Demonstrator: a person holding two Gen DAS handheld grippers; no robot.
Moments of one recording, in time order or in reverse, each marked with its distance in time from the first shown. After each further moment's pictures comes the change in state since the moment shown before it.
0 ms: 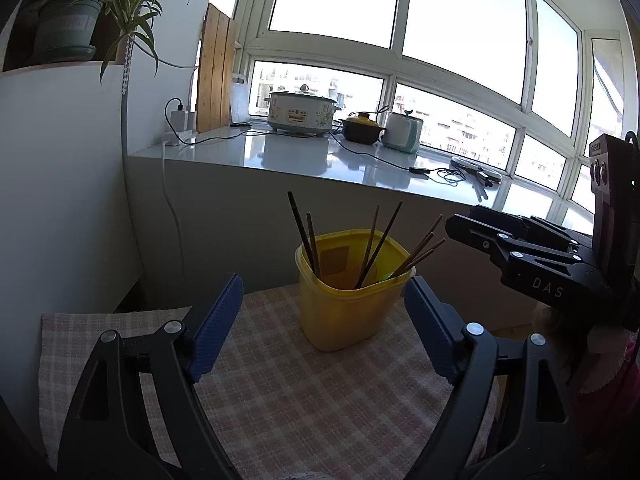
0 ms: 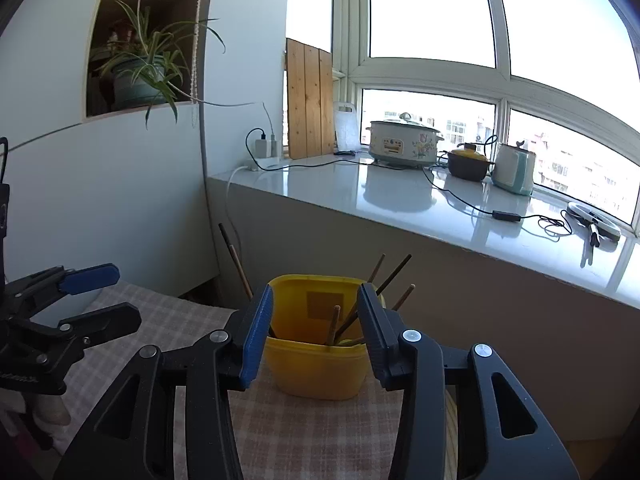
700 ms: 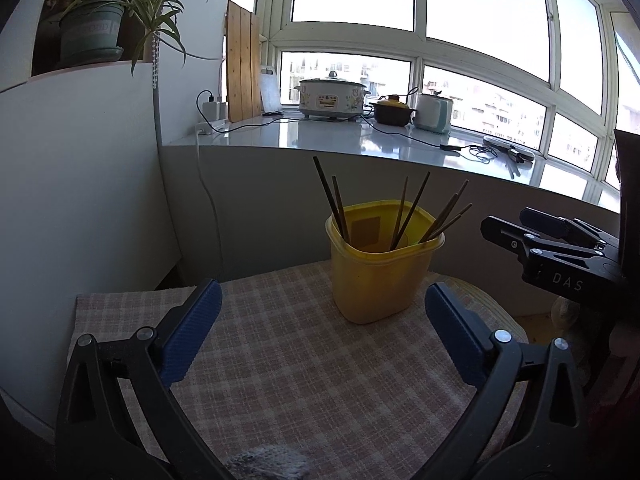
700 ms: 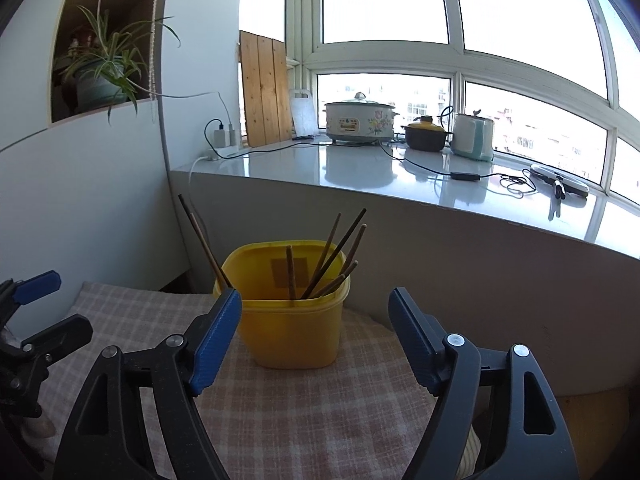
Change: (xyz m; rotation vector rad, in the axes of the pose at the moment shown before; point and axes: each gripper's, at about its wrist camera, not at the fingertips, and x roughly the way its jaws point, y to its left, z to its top) left arm -0.004 -0.009 -0.028 0.034 0.041 0.160; right arm -0.007 -0.013 -0.034 0.106 0.045 -0.118
